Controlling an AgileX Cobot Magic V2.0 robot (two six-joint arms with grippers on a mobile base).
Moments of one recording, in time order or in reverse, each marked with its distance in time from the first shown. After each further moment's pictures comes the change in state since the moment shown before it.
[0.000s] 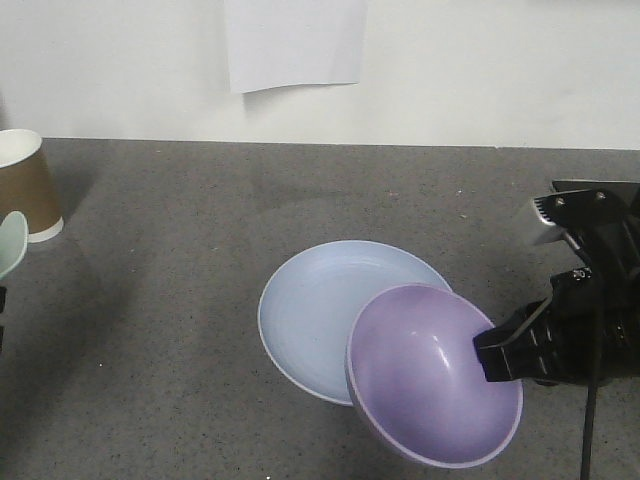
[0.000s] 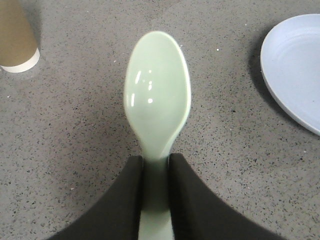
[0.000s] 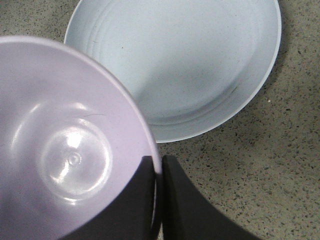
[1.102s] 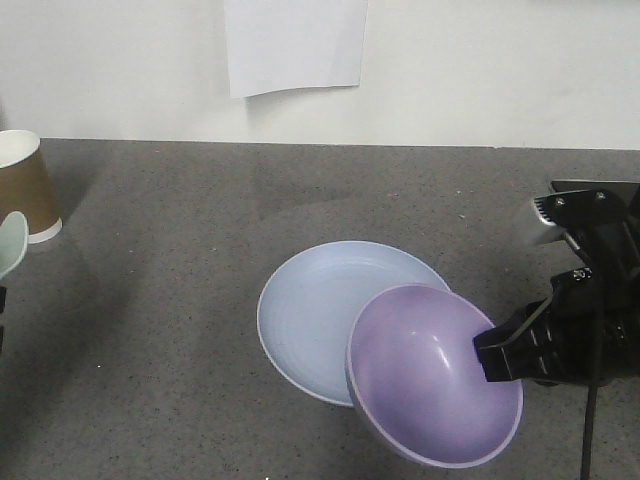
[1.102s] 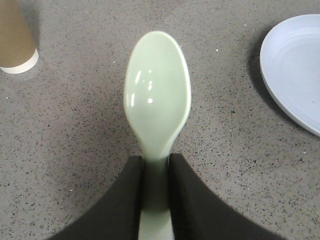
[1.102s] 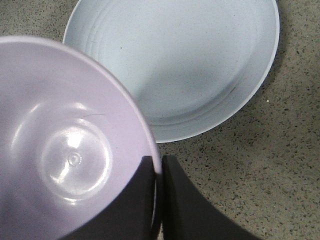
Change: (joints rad) left arm 0.000 0.000 0.000 0.000 0.000 0.000; right arm 0.000 0.000 0.000 0.000 0.001 0.001
